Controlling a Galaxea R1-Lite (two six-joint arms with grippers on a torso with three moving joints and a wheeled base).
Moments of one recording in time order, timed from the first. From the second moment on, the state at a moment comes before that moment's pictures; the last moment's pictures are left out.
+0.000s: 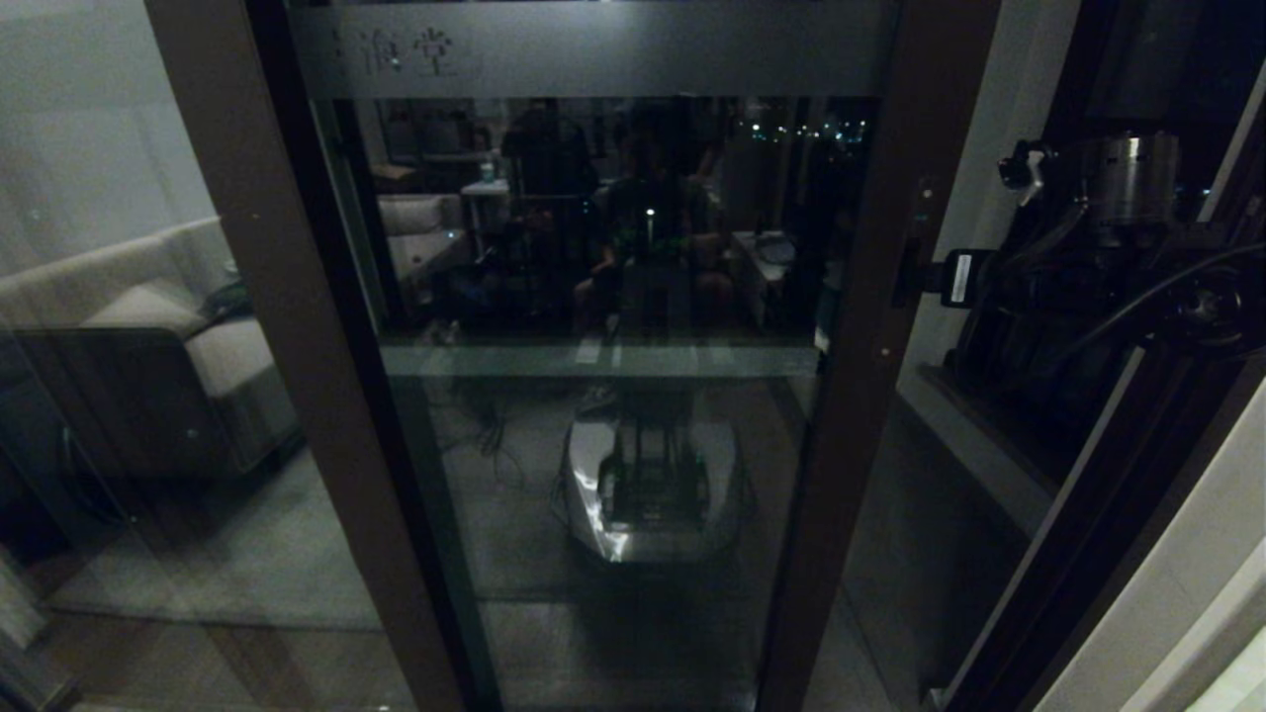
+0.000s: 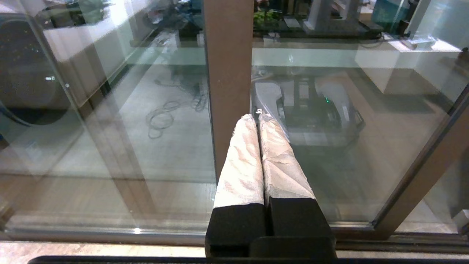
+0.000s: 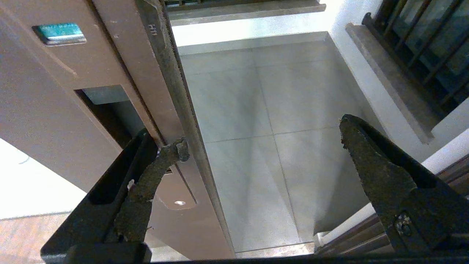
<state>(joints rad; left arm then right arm) 0.00 0.00 0.00 0.01 0.00 0.01 0.03 1.90 -1.41 -0.20 -0.20 0.07</state>
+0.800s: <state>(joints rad) 0.00 0.00 0.00 0.01 0.00 0.01 -0.03 1.90 -1.40 -0.22 -0.18 0.05</state>
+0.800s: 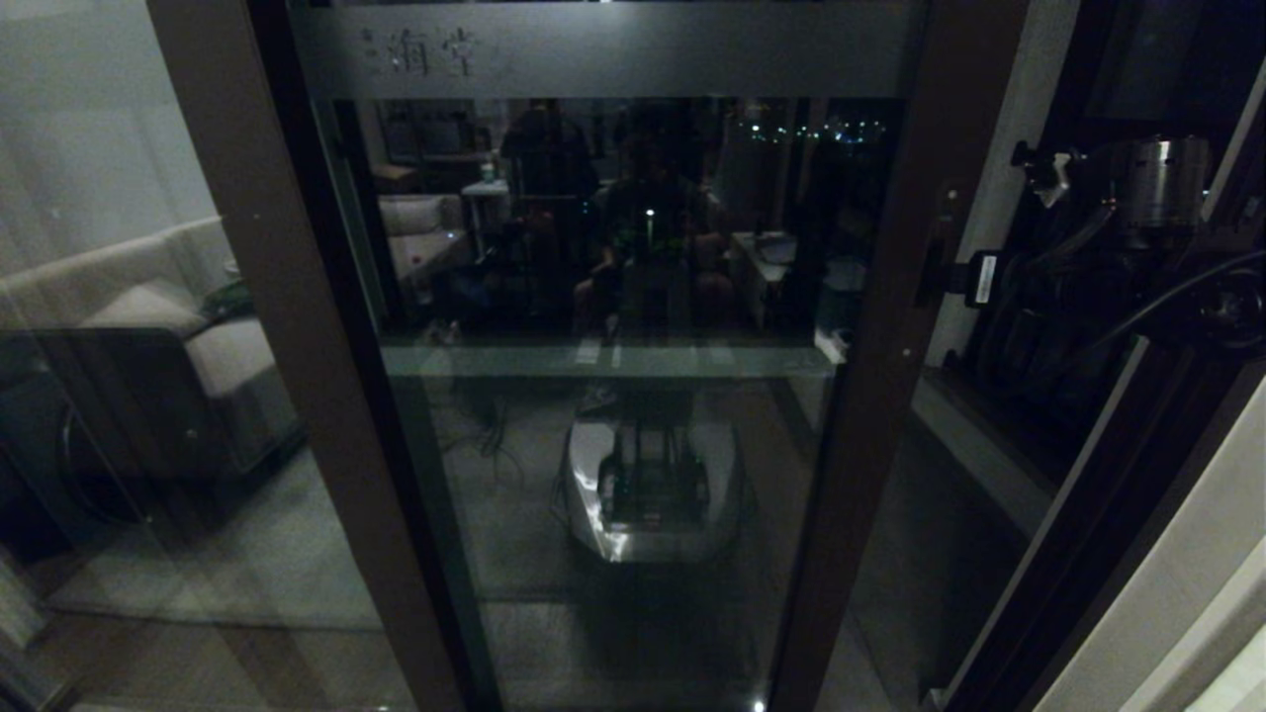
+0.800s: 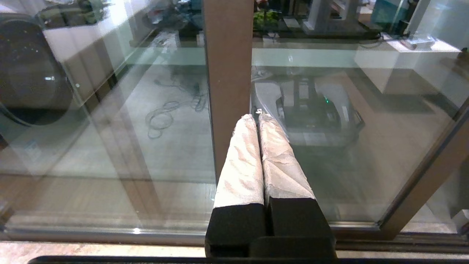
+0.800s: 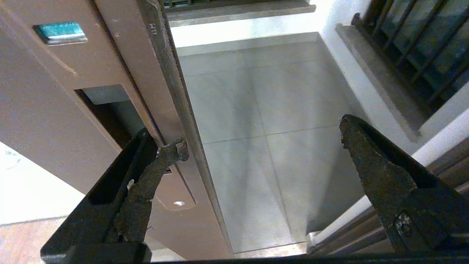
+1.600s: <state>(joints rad) 0.00 0.00 0.00 0.01 0.00 0.01 -0.10 1.90 -1.38 -0.24 -0.16 0.03</state>
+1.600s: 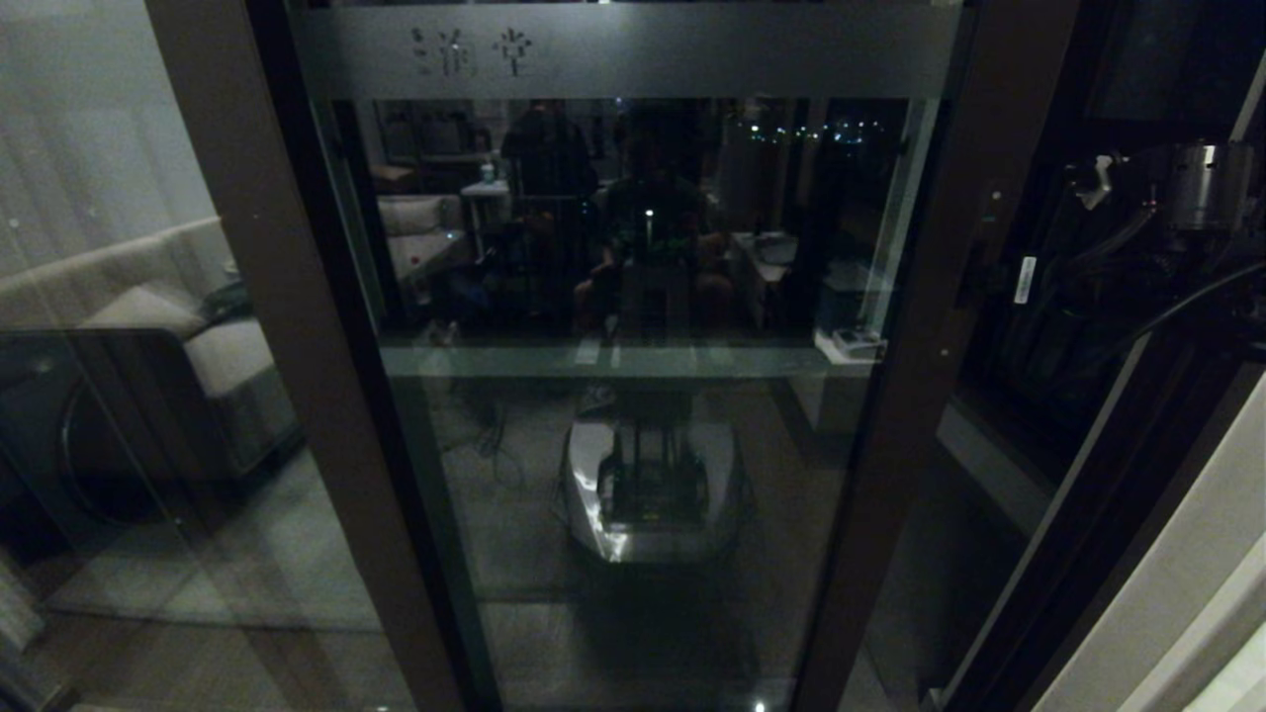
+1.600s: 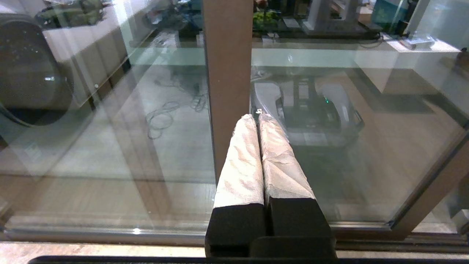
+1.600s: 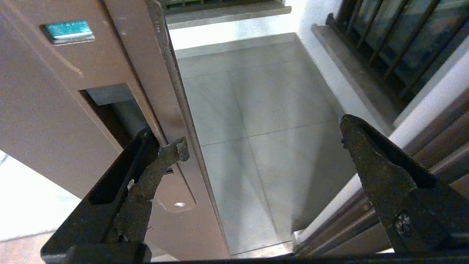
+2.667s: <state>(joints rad) 0.00 0.00 0.00 0.01 0.00 0.01 -0.17 1.90 -1.38 -0.24 -0.13 0.01</state>
